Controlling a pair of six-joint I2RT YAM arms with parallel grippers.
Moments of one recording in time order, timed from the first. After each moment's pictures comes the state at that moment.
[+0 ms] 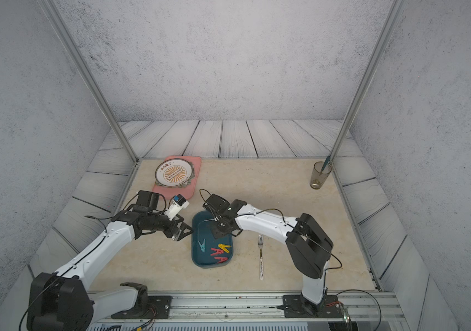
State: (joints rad) left arm -0.20 1.20 0.81 -0.65 0.59 0.39; right arm 0.94 1.77 1.37 -0.75 0.04 0.46
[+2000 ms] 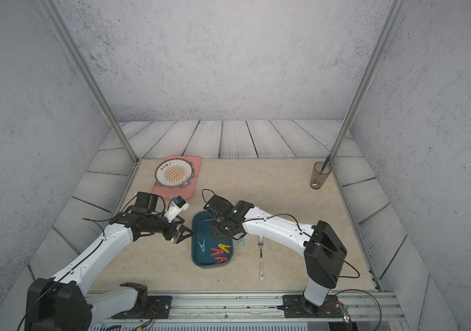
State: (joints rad) left arm -0.20 1.17 0.80 -0.68 0.63 0.42; right arm 1.02 1.72 1.40 -0.81 0.01 0.67
